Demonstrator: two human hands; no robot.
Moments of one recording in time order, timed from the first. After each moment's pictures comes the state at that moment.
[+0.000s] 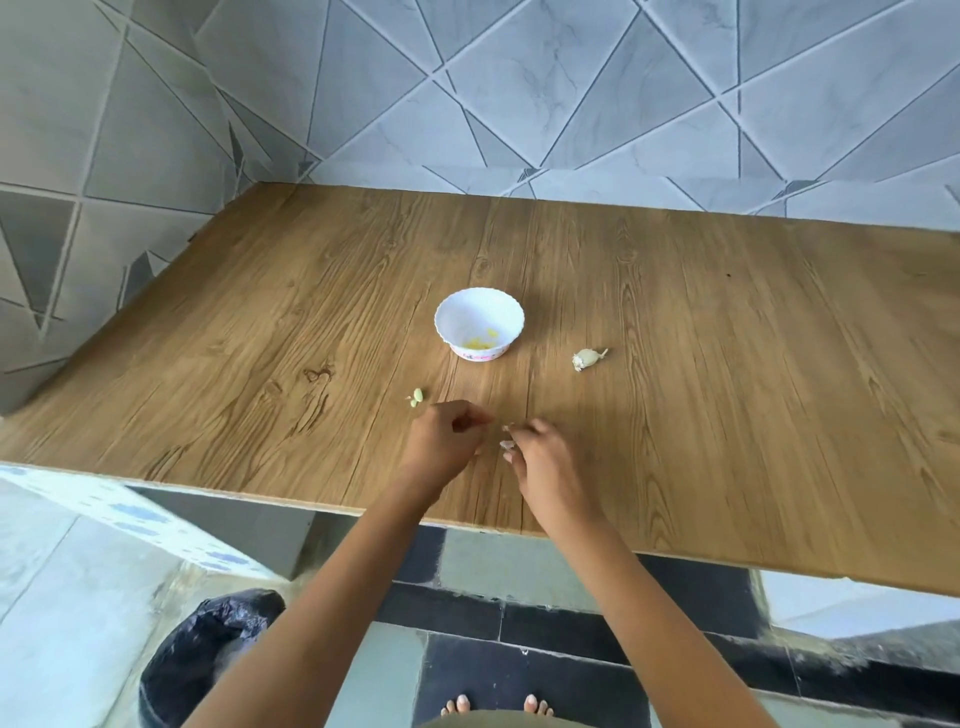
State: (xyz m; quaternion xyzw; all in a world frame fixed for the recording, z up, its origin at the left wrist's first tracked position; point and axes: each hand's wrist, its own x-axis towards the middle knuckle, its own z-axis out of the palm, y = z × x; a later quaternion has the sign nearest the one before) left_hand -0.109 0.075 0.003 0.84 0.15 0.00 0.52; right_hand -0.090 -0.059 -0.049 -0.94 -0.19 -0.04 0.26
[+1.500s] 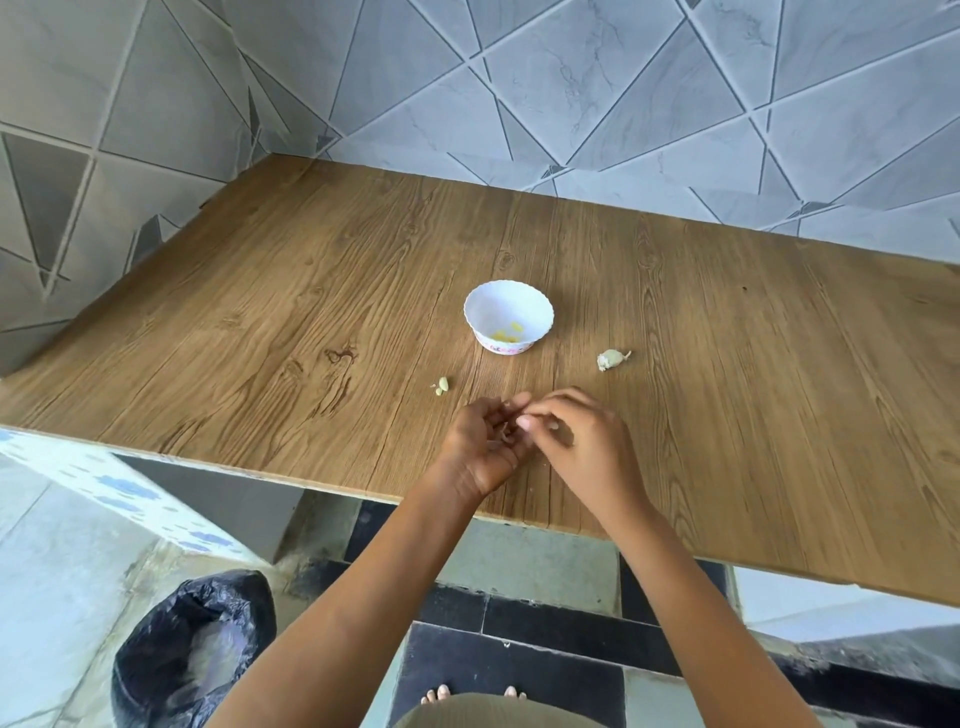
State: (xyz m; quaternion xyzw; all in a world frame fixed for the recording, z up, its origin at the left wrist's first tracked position) left_hand -0.106 0.066 0.017 0.23 0.30 -0.13 0.92; right_hand -0.100 -0.061 0.014 -0.89 -0.26 -0.13 0.35
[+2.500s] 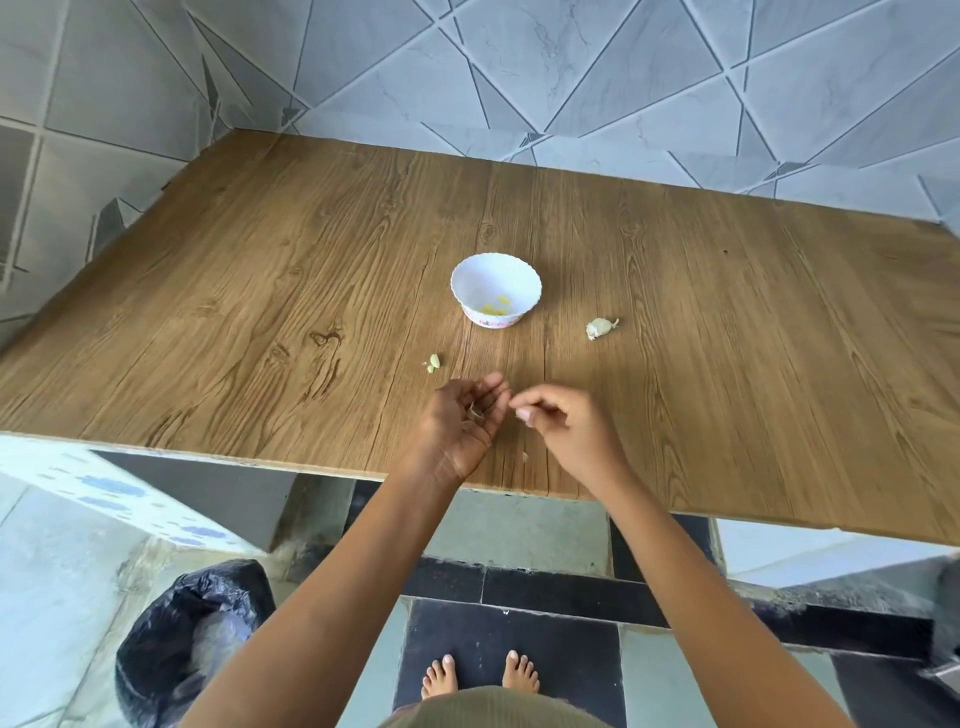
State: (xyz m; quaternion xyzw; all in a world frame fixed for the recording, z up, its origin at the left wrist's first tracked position) left_hand -0.118 0.083 0.013 0.23 0.31 -0.10 0.92; right_hand -0.111 -0.056 0.001 -0.86 -0.18 0.01 0.48
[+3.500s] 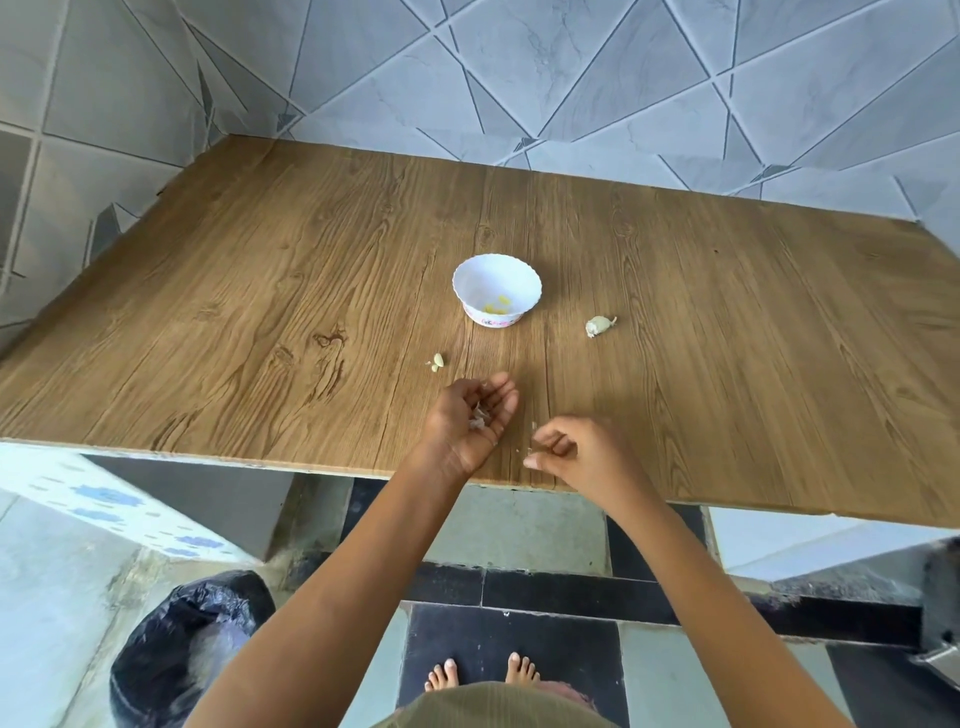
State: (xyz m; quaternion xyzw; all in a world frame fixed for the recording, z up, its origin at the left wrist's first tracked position) left_hand -0.119 0.086 0.009 0.24 0.30 -0.12 0.92; right_hand -0.136 -0.072 -0.002 -0.93 -0.17 0.06 0.32
